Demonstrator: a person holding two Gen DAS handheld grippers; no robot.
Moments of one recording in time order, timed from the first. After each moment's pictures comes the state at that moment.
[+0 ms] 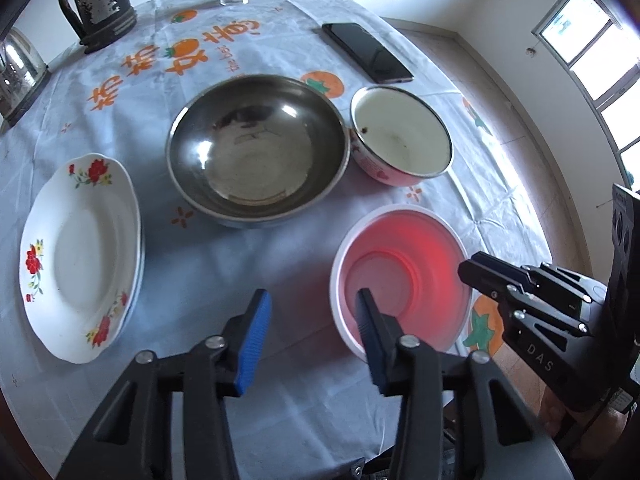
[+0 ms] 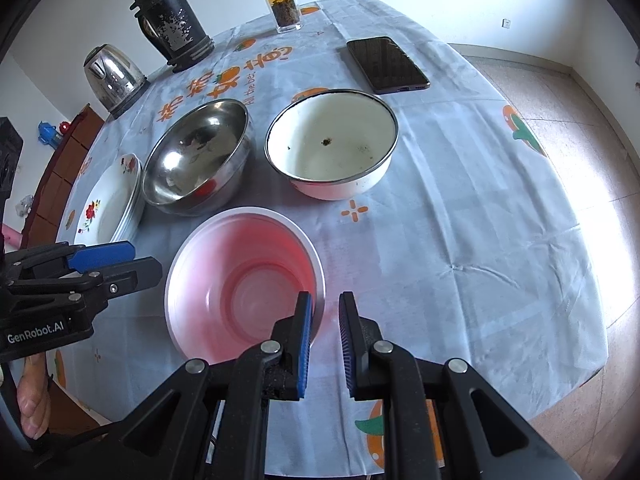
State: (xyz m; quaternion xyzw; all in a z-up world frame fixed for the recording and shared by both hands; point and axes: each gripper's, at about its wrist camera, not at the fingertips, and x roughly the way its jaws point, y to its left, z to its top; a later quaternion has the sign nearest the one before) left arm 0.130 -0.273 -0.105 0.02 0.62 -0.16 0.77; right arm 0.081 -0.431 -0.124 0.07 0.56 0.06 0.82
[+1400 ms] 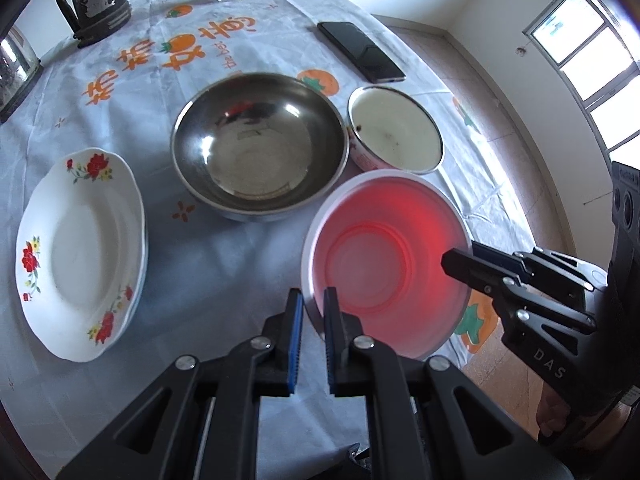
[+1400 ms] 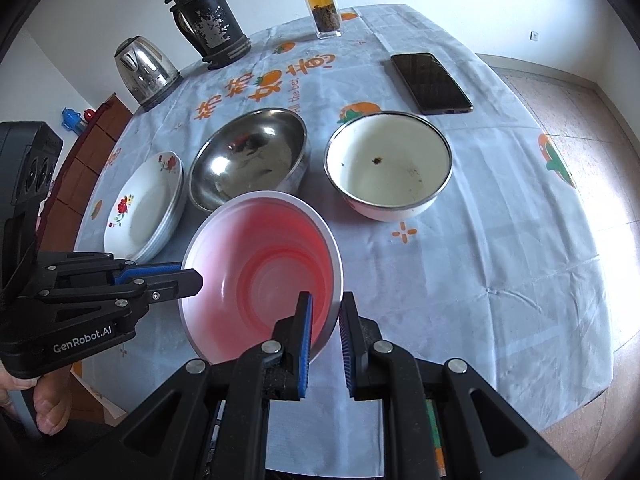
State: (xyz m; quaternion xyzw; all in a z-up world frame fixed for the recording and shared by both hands) left arm 0.129 -0.258 -0.094 0.00 0.62 -0.18 0.76; right arm 0.091 -0.403 -0.102 0.07 0.55 0.11 0.82
